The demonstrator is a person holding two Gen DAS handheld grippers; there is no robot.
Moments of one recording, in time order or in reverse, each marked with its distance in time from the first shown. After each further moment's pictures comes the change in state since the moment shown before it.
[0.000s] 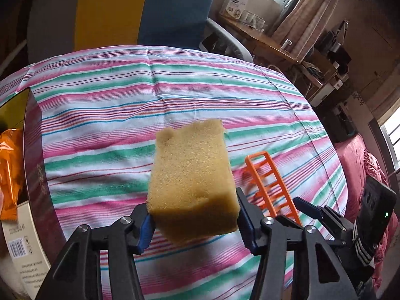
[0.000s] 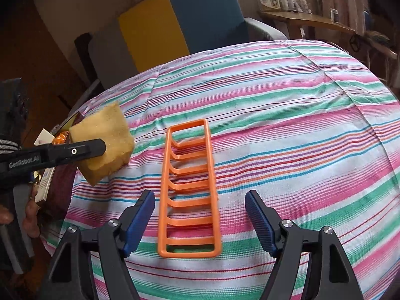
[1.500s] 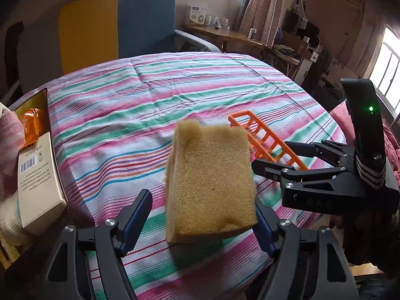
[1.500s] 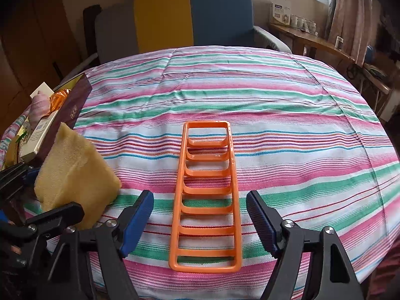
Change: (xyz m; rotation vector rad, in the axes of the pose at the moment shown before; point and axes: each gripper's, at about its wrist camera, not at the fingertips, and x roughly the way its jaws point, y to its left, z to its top) left arm -0.029 -0.013 -0.099 0.215 -0.088 0.025; right arm -0.011 0.049 -0.042 -0.144 0.018 -0.163
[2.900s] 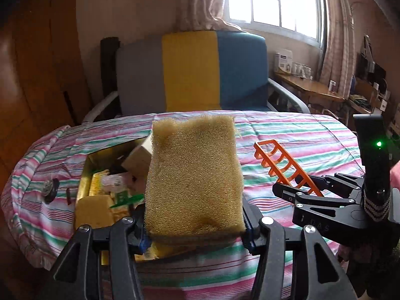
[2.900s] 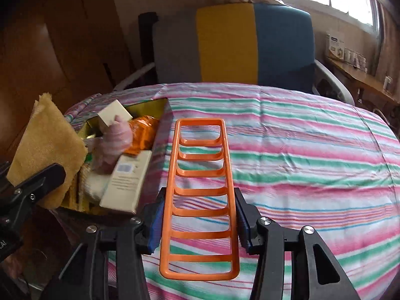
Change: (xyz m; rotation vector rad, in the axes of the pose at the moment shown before) left arm -0.156 0.090 0.007 -0.222 -0.259 0.495; right arm -0.027 0.144 0.072 -0.173 -0.128 0.253
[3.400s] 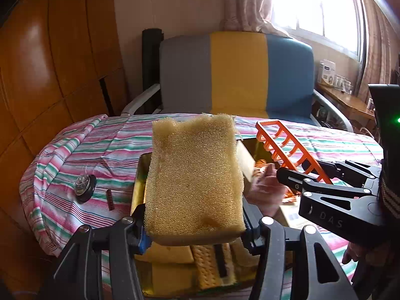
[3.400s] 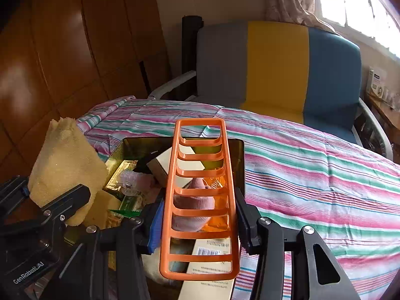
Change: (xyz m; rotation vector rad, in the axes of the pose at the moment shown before) left arm 0.038 0.093 0.016 -0.095 0.018 0.157; right arm 0.064 0.100 0.074 -0.144 -0.035 0.099
